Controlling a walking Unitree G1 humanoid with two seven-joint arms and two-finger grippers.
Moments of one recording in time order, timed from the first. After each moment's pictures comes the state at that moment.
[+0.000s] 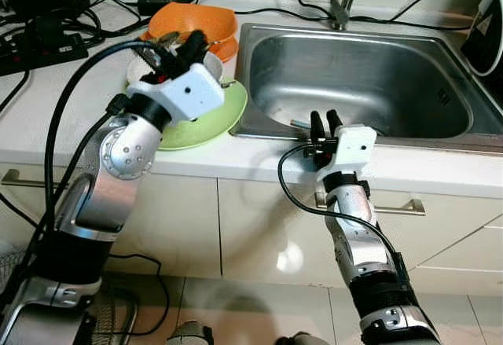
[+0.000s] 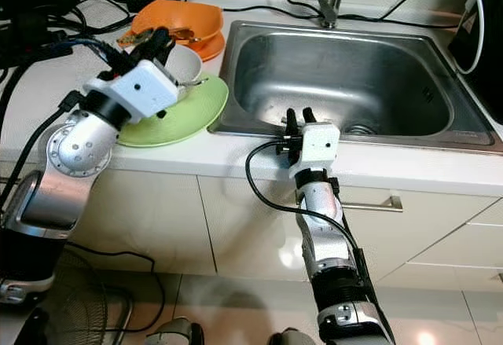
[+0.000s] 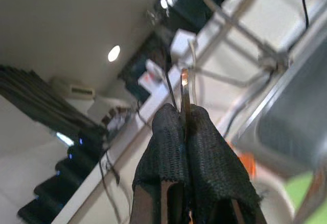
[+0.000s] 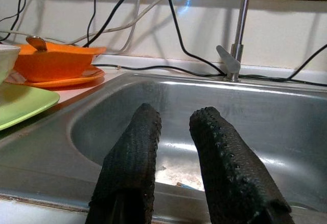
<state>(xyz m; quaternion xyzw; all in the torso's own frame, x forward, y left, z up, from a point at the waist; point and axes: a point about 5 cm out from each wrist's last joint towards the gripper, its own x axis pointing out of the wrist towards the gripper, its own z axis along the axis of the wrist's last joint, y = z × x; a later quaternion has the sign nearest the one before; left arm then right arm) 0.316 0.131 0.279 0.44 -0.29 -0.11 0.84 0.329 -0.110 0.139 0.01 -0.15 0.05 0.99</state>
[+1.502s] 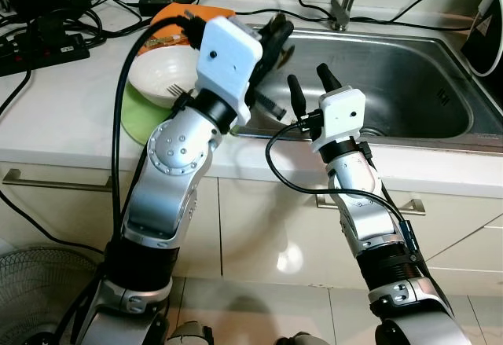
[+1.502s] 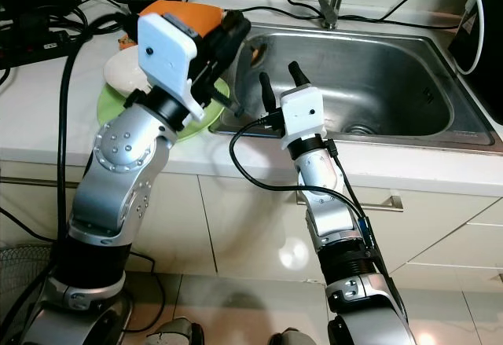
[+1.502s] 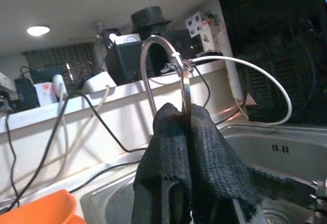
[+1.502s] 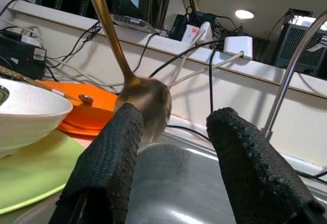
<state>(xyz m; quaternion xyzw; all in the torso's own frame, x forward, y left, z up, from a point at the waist) 0.300 0.063 0.281 0.10 -0.27 -0.30 0.91 0.341 -0.096 0.195 -0.08 -0.25 0.13 0.96</state>
